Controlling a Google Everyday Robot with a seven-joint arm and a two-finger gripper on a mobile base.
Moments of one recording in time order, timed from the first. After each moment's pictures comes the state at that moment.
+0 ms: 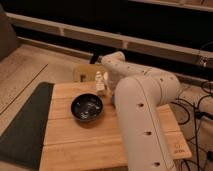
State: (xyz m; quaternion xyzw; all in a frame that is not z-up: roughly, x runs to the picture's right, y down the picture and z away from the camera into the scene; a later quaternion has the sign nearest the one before) arm 0.074 0.026 0.927 -0.28 0.26 0.52 0.76
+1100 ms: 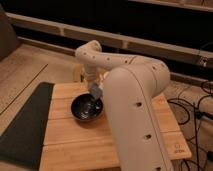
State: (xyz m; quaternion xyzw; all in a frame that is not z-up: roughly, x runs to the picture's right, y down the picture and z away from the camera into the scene) arm -0.089 -0.009 0.879 -0.28 0.14 0.45 0.84
